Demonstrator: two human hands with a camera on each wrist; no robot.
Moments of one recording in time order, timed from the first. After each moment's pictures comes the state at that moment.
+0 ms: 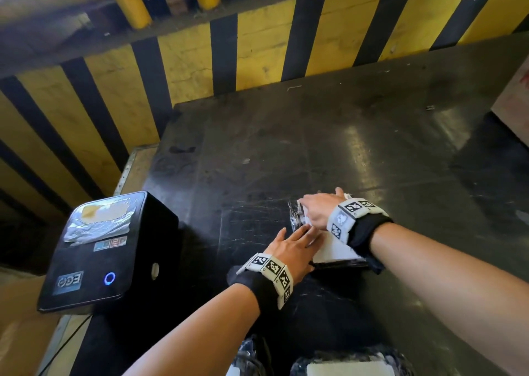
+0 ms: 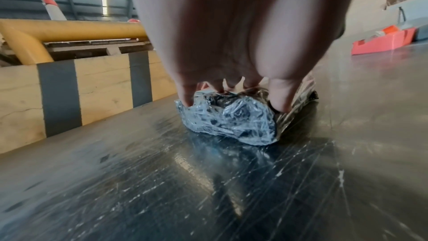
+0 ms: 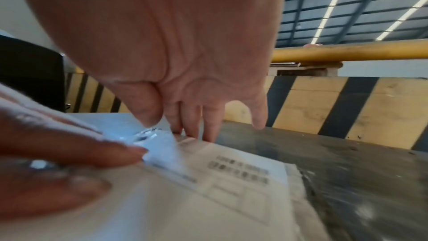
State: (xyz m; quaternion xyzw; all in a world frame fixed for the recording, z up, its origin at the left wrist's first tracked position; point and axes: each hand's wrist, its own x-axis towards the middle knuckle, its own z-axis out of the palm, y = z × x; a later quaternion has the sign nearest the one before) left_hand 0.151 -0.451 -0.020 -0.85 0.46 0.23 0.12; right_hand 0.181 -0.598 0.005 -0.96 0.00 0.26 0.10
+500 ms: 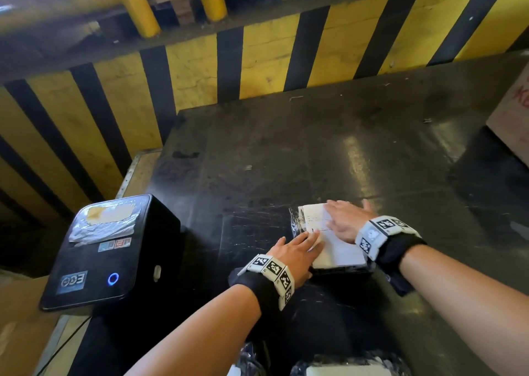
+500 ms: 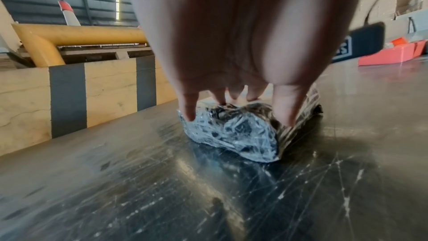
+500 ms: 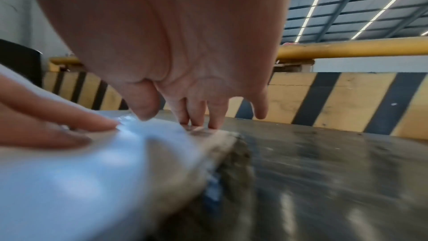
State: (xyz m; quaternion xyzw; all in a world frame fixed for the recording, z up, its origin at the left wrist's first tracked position) left_hand 0.151 -0.454 -0.008 -0.84 0.46 0.26 0.10; right_hand 0.150 -0.634 -0.007 -0.96 0.06 0.24 0.09
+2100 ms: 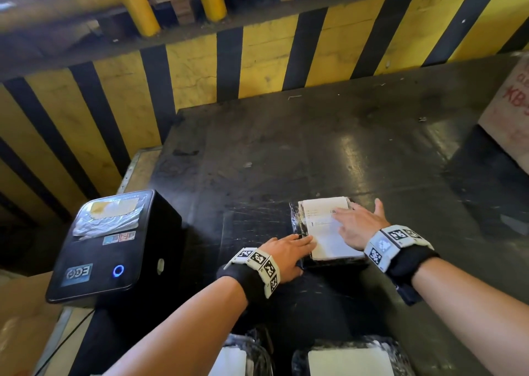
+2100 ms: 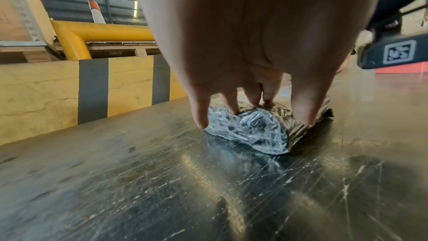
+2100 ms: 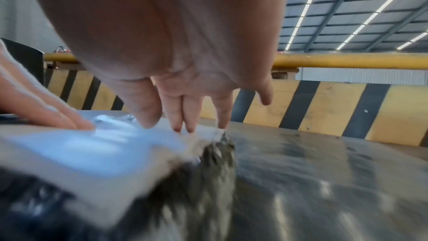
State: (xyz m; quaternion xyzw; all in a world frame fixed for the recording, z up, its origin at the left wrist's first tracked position) left_hand 0.152 -0.432 0.006 -0.83 0.46 0.30 0.08; right_hand 0.111 -0.629 0.004 -0.97 0.08 0.20 0.08
